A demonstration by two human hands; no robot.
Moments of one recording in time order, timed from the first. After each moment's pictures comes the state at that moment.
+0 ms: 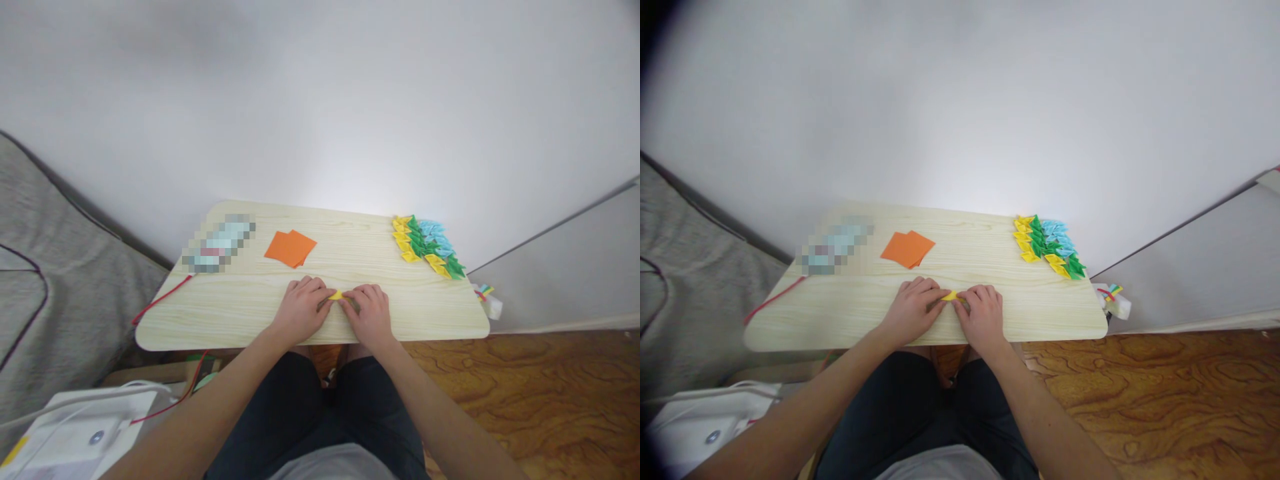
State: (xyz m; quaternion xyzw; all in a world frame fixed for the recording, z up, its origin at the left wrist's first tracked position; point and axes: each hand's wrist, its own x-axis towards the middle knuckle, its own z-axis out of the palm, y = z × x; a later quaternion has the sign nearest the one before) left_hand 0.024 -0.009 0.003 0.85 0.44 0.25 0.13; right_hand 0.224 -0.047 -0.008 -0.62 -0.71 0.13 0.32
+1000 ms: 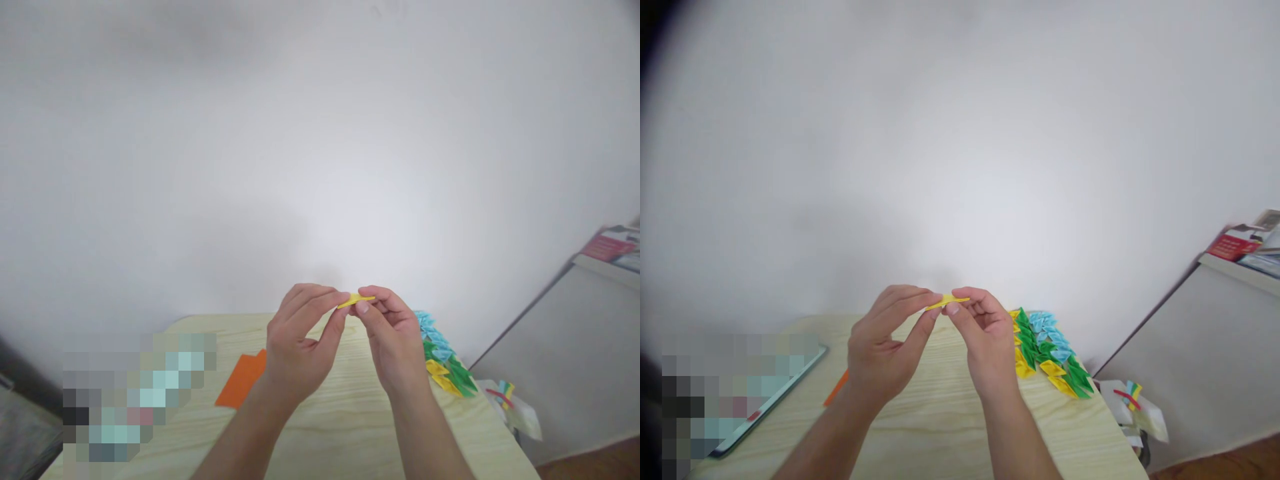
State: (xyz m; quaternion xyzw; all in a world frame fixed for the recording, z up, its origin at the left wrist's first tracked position) left_hand 0.087 0.122 0.186 0.72 0.24 0.65 0.03; right_hand 0.231 0.100 0.179 -0.31 -0.46 0.43 0.71
